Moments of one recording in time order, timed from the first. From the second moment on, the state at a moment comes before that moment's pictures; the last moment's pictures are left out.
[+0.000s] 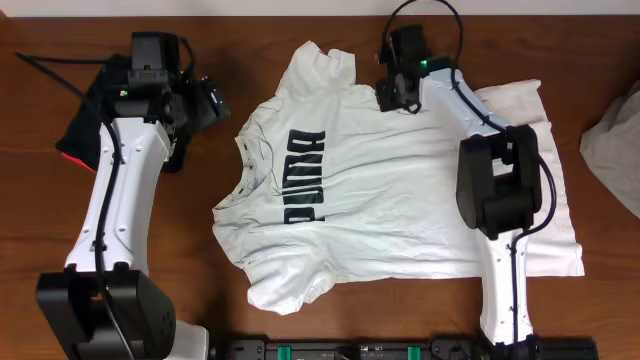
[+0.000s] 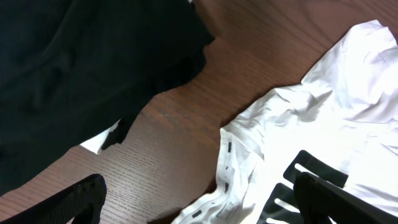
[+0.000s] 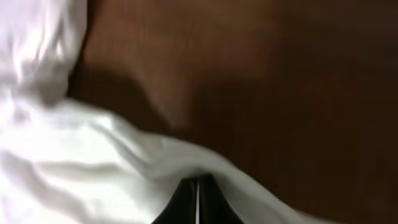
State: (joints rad) left arm 0.01 1.65 1.47 -0.89 -0.05 -0.43; right arm 0.26 2.41 1.92 -0.62 -0.03 0.05
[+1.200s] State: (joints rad) left arm 0.01 1.65 1.47 -0.89 -0.05 -0.43; right arm -0.07 2.29 1.92 -0.97 -0.03 0.05
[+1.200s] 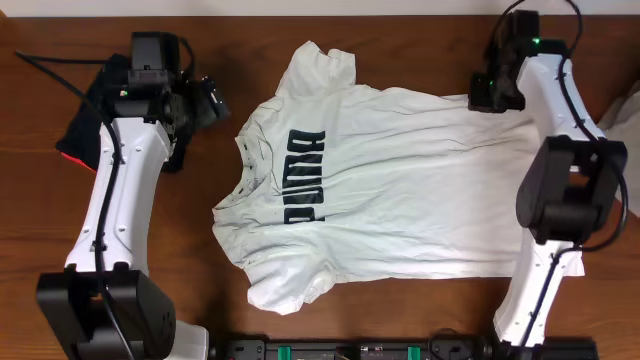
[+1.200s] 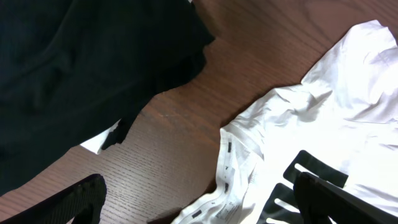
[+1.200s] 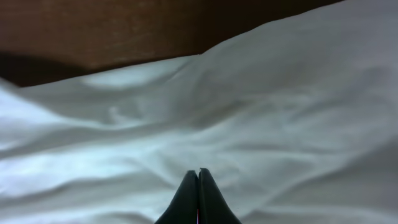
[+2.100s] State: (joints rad) left arm 0.01 1.65 1.47 -0.89 -0.05 -0.43; right arm -0.08 2.40 1.92 -0.57 -0.03 0.05
